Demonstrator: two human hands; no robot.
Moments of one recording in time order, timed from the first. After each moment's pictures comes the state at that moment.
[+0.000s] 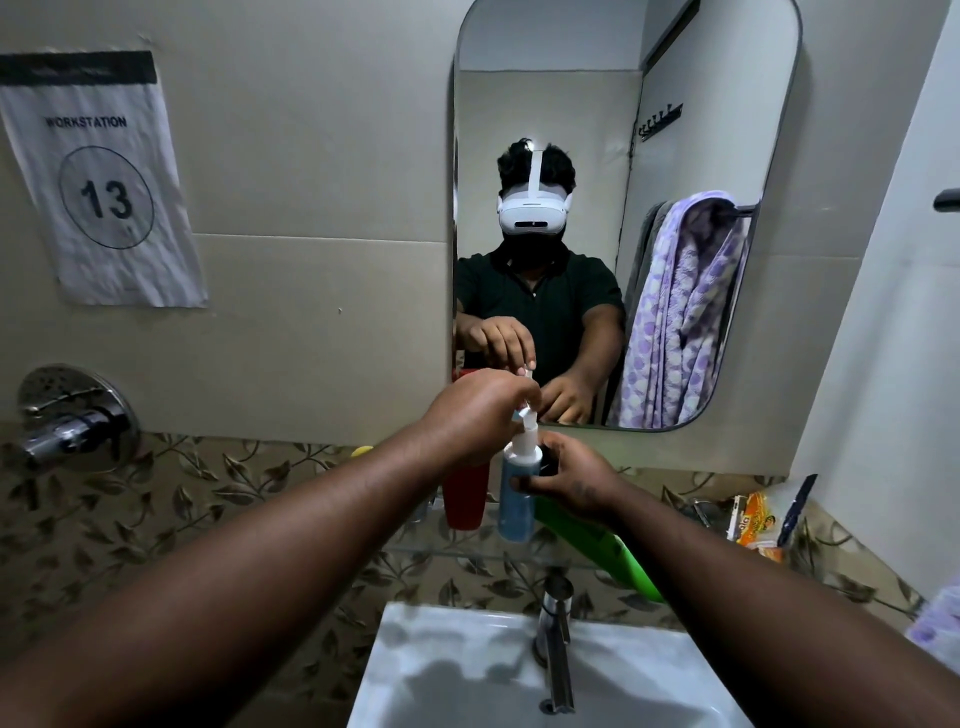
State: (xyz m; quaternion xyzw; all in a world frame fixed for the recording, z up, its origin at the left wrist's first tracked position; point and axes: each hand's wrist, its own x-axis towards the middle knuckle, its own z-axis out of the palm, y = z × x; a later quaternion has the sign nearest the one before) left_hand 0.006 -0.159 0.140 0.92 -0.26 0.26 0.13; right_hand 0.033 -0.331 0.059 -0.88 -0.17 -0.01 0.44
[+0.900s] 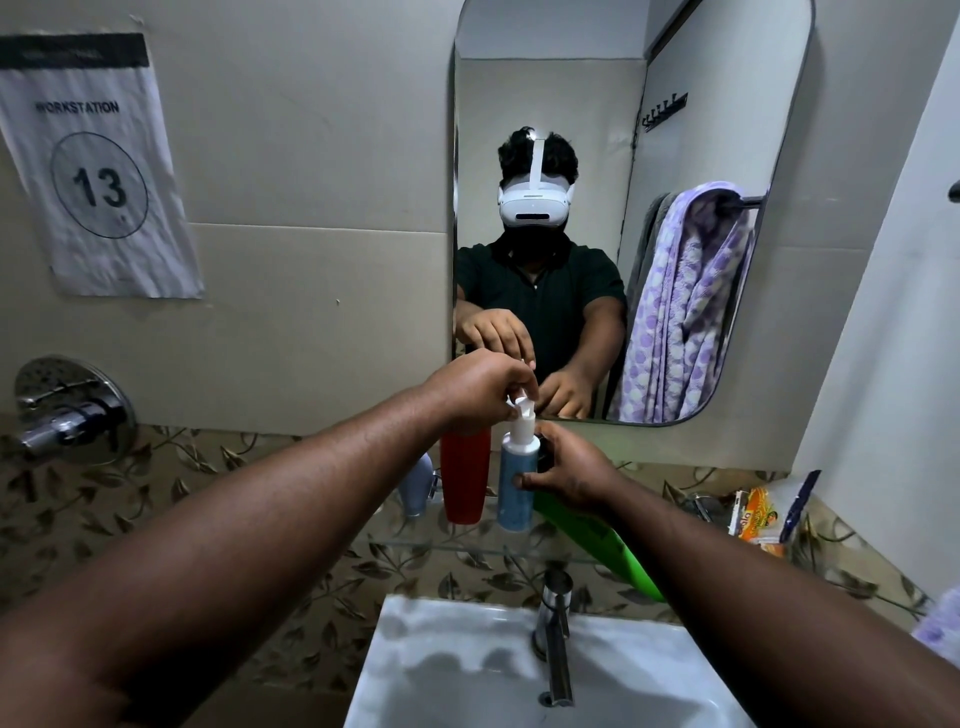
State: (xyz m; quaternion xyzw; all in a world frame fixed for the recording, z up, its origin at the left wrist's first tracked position) left_hand 0.034 -0.148 0.156 0.93 -0.30 0.15 0.14; right_hand 0.027 -0.324 0.067 -0.91 -0.12 0.00 0.40
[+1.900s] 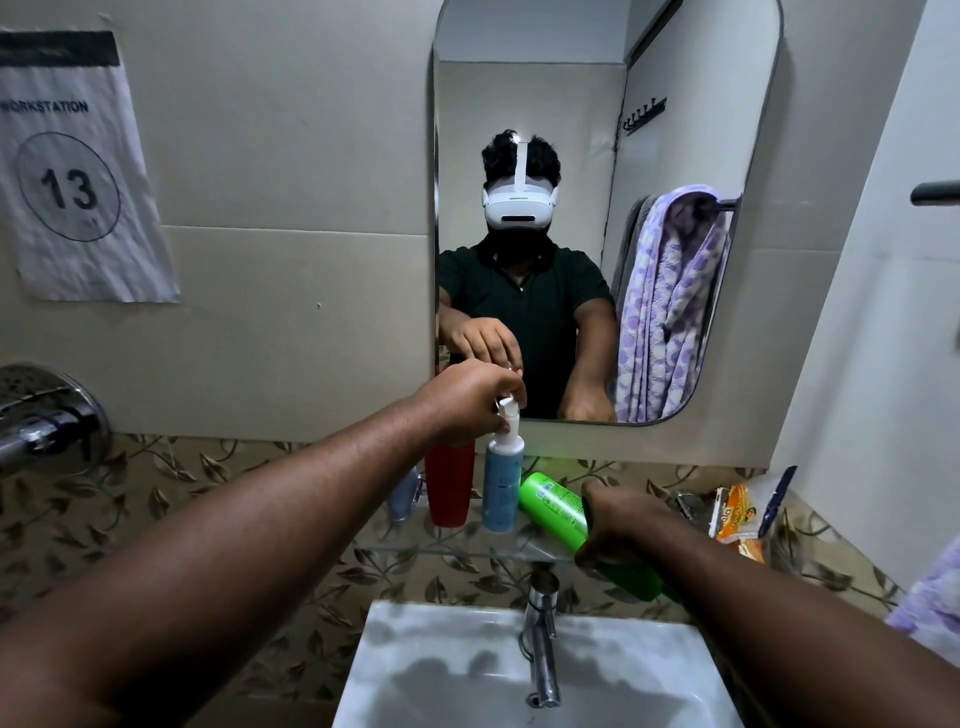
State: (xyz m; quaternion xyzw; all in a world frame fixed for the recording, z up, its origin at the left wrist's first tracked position) left_hand 0.040 -0.156 0.145 0.93 -0.29 0.15 0.13; right_hand 0.001 -0.377 0.048 -1.00 0.00 0.07 0.01
